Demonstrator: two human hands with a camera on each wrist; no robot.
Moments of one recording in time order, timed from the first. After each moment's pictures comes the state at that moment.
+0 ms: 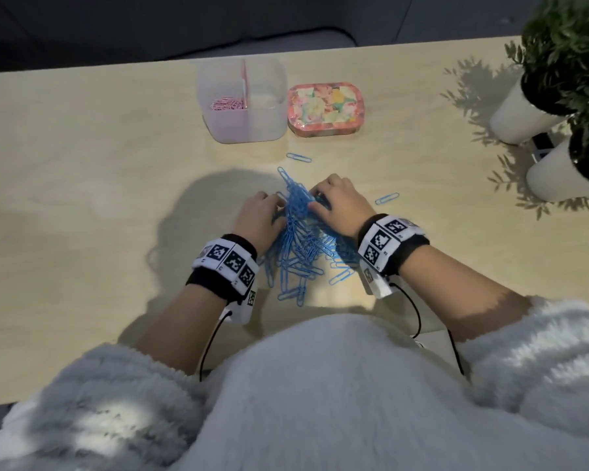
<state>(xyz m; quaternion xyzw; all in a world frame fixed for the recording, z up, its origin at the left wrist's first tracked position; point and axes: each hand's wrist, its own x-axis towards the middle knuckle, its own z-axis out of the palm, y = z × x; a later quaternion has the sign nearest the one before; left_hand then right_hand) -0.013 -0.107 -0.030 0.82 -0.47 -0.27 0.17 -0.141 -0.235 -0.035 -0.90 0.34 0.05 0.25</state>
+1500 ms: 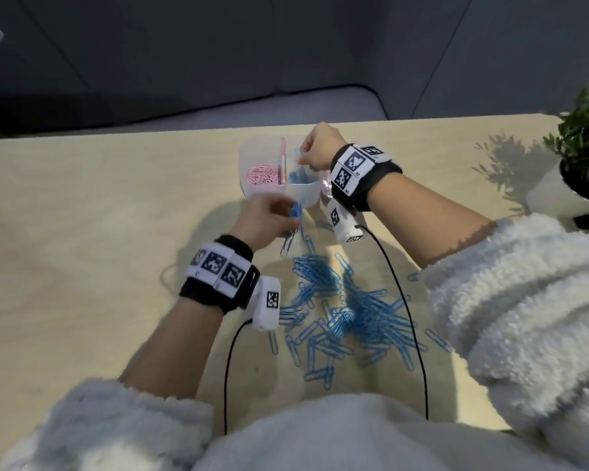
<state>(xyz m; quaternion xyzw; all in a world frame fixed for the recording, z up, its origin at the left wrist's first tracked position) 0.076 -0.159 0.024 0.75 -0.30 -0.39 0.43 0.048 -0.327 0.055 -0.84 0.41 0.00 0.34</state>
